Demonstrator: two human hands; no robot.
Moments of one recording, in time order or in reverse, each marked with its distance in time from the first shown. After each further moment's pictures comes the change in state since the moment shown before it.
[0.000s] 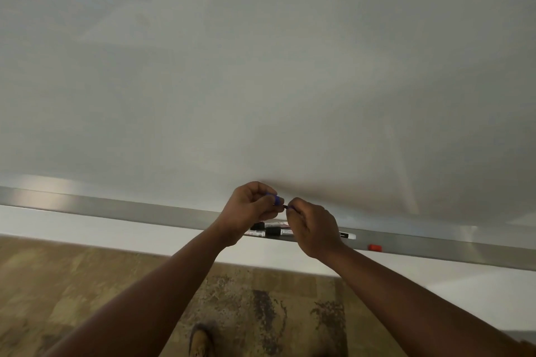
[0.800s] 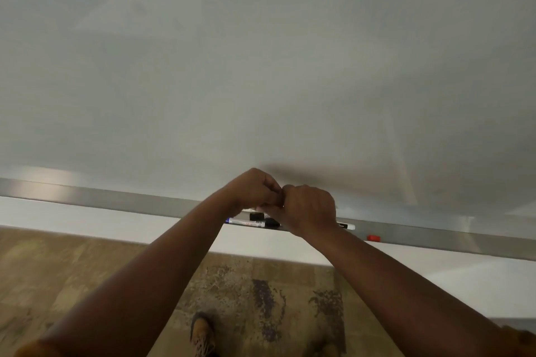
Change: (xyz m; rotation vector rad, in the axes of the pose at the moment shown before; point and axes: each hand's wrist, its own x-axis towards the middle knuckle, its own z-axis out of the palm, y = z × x) left_hand 0.020 0.030 0.000 0.655 -0.145 -0.122; right_hand 0.018 -0.042 -0.015 -0.548 -0.121 0.002
